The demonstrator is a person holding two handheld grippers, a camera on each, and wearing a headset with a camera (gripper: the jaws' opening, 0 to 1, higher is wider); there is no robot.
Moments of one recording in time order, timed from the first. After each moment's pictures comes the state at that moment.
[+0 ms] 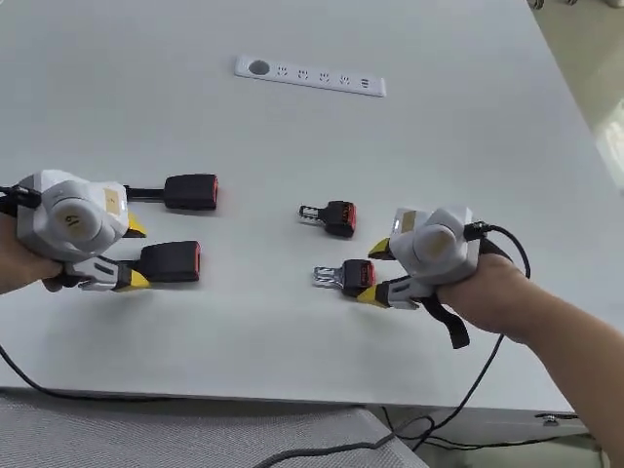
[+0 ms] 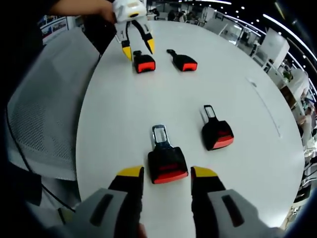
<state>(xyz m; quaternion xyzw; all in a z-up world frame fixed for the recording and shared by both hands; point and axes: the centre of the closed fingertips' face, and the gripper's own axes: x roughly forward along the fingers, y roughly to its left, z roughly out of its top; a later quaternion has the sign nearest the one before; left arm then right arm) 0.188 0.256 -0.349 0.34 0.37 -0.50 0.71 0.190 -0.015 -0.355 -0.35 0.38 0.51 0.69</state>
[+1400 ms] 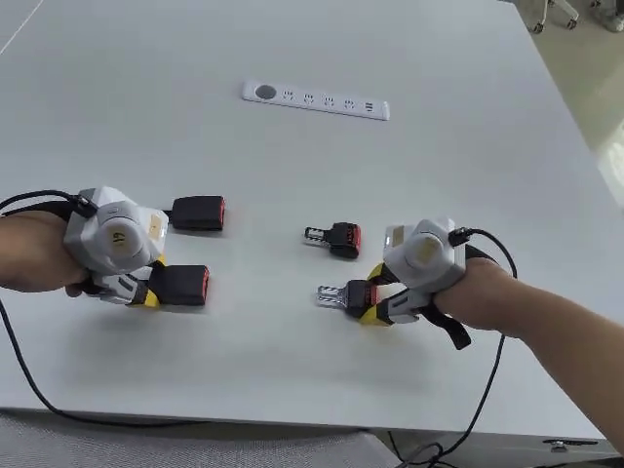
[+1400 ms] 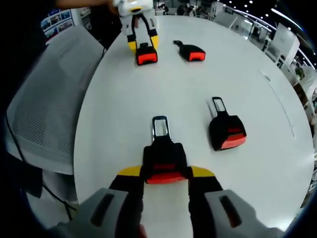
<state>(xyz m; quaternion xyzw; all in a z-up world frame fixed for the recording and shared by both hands) 0.185 0.248 -0.358 0.40 0.38 -0.56 0.62 0.195 -0.015 -0.374 -0.33 0.41 0.55 0.65</state>
